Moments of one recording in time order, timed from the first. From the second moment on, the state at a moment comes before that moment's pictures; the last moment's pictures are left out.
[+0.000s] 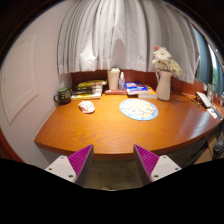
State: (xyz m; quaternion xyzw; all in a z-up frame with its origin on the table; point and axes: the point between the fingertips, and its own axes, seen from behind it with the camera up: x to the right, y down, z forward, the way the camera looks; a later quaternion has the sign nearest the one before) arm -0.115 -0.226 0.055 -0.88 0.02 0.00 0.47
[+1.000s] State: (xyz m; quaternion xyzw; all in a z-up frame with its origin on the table) arm -0.231 0.111 -0.014 -0.92 0.00 0.00 0.40
